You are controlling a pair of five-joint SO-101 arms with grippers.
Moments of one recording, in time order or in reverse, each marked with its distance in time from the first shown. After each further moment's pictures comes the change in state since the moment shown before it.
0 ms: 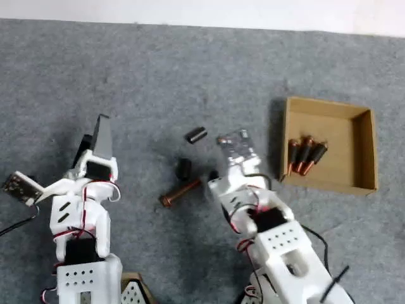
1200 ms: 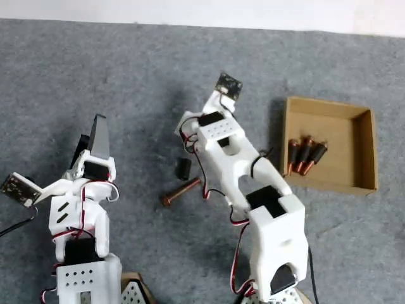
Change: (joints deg) left arm -0.4 0.0 0.0 0.0 0.3; right arm -1.6 75.4 -72.6 18.2 -51.5
